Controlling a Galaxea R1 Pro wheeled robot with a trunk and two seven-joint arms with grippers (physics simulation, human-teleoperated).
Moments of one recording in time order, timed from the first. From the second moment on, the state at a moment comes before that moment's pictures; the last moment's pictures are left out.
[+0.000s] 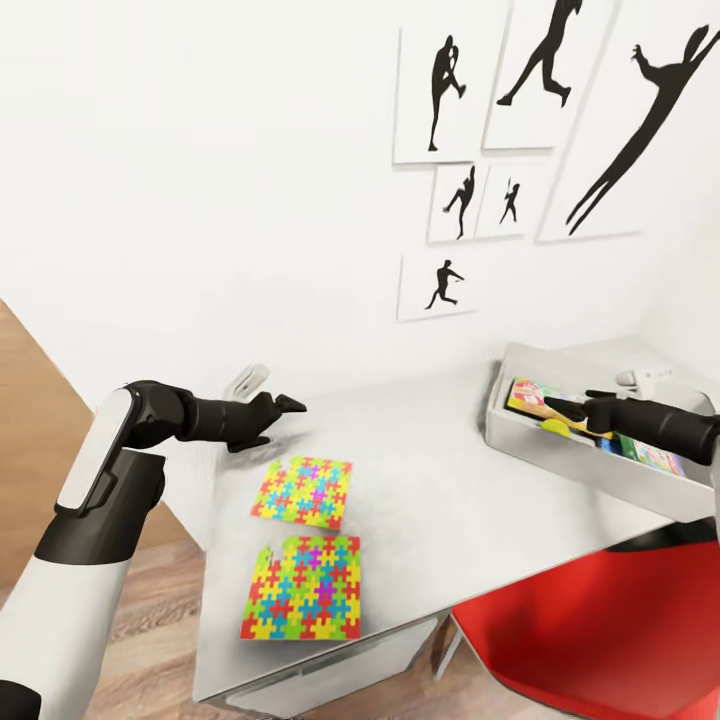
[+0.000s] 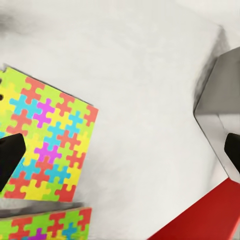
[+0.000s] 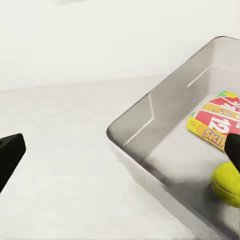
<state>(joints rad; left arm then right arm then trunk) -0.83 0.15 -0.16 -1.59 1.97 0.93 1.23 -0.68 -0.34 -0.38 -1.62 0.11 0.91 0.91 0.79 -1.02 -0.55</state>
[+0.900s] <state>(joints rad) -0.62 0.40 -0.09 -1.49 1.80 0.94 0.84 -0.68 -0.15 -0.08 -1.62 0.12 1.00 0.88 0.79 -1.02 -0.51</state>
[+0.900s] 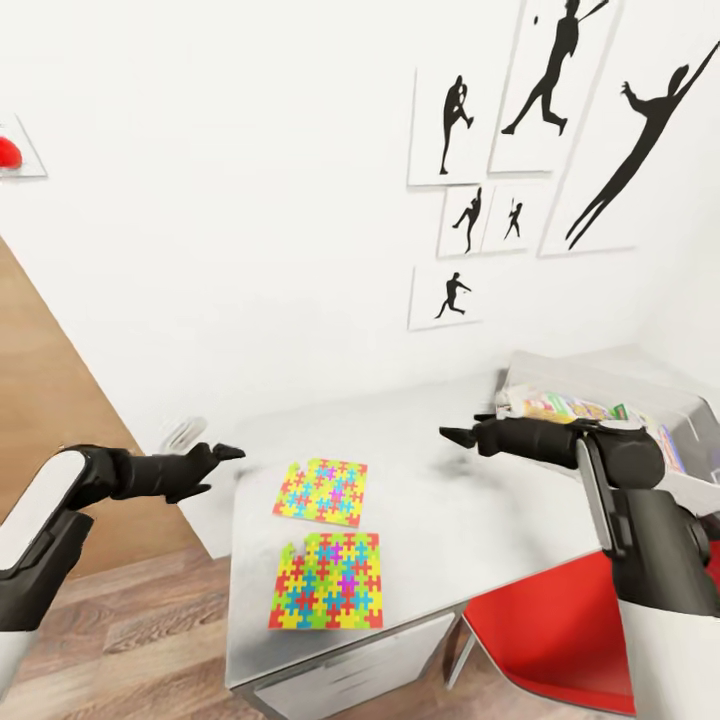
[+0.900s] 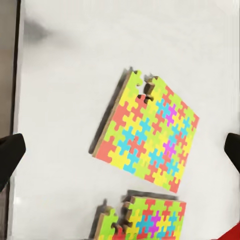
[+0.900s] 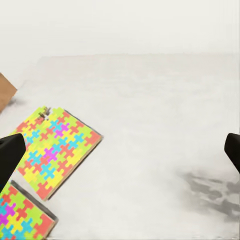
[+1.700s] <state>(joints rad) -0.47 0.34 0.09 -0.63 1.09 0.52 -0.28 -0.70 0.08 -0.10 -1.18 0.01 1.03 0.52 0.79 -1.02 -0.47</state>
